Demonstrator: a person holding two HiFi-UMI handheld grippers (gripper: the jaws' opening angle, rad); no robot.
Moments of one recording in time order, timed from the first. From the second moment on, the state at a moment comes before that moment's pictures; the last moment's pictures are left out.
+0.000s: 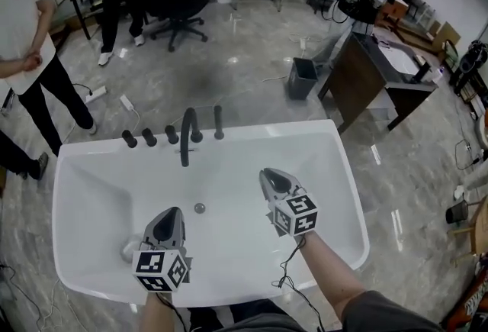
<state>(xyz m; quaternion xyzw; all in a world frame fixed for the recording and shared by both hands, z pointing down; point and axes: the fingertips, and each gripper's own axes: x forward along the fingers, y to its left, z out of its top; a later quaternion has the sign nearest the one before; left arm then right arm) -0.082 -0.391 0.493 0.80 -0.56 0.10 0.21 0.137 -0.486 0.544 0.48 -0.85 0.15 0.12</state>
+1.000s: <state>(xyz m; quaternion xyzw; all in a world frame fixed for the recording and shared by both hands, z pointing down) -0.096 -0.488 0.564 0.76 -0.60 0.07 0.23 0.074 -0.612 0.648 0.45 -0.86 0.16 0.16</state>
